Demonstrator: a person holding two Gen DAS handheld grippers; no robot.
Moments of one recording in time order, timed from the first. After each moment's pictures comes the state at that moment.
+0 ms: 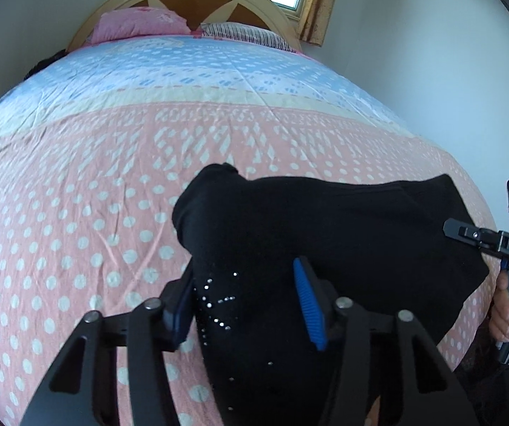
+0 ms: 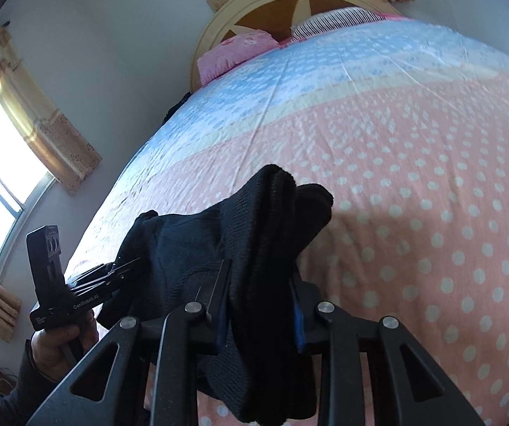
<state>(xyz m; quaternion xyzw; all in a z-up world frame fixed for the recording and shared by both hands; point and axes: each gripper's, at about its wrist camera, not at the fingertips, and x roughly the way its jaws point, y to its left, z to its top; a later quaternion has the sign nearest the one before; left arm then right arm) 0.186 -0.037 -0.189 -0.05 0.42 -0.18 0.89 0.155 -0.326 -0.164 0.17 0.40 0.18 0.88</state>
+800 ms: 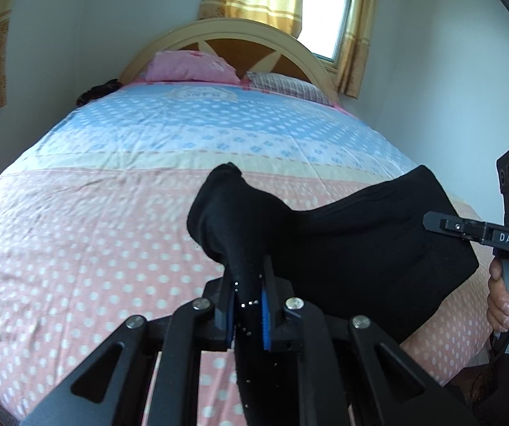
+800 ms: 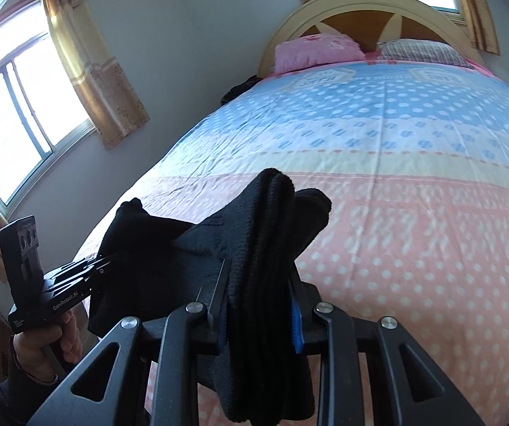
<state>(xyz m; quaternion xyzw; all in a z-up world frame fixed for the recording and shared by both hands) 0.152 0.049 -0.123 -0.07 0.33 -0.09 0.94 0.219 -0.200 -0.099 0.07 0.39 0.29 0.87</state>
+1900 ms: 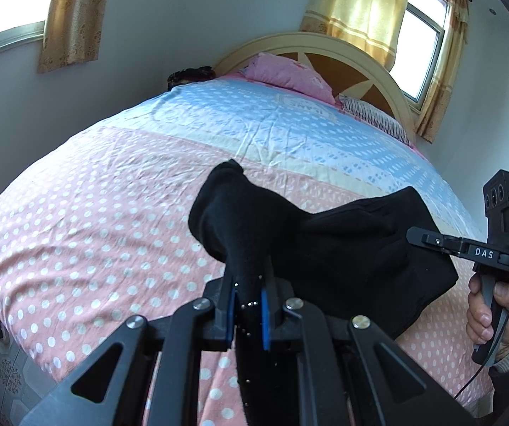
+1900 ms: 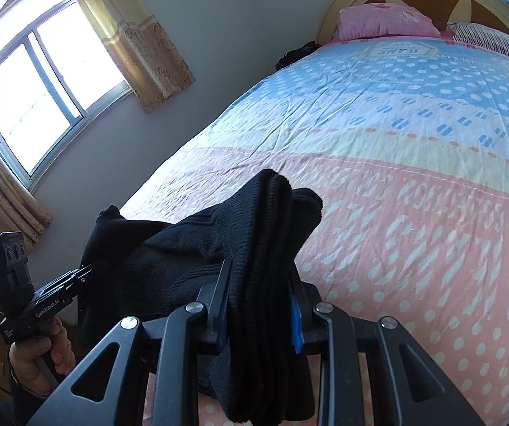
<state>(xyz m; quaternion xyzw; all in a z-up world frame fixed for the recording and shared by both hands) 0.125 0.179 -0.149 -0.15 0.33 0.05 0.93 0.289 -0.033 -0.143 0.05 0.42 0.38 0.82</state>
